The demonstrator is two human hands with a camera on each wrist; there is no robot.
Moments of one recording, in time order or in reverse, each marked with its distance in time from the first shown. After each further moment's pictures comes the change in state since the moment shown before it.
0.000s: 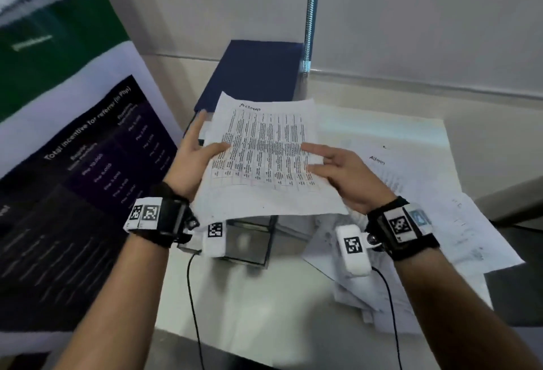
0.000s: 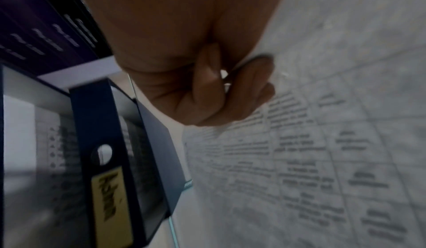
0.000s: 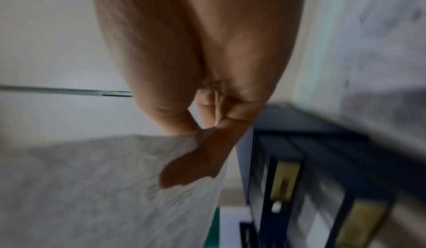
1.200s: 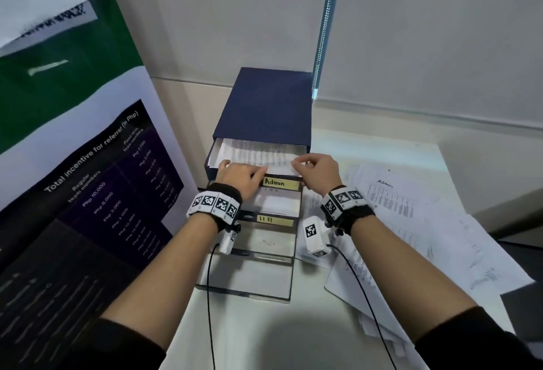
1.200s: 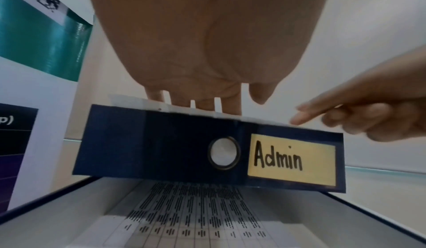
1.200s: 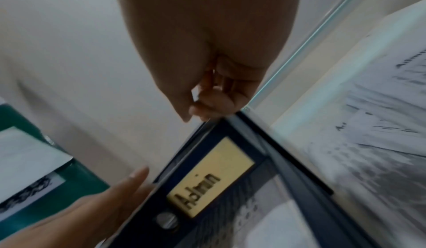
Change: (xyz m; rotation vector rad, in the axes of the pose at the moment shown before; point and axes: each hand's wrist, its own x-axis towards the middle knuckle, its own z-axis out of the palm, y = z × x) left_hand 0.113 -0.063 -0.030 1.382 -0.234 0.226; right_hand 0.140 0.011 0.070 -0.405 0.572 -0.038
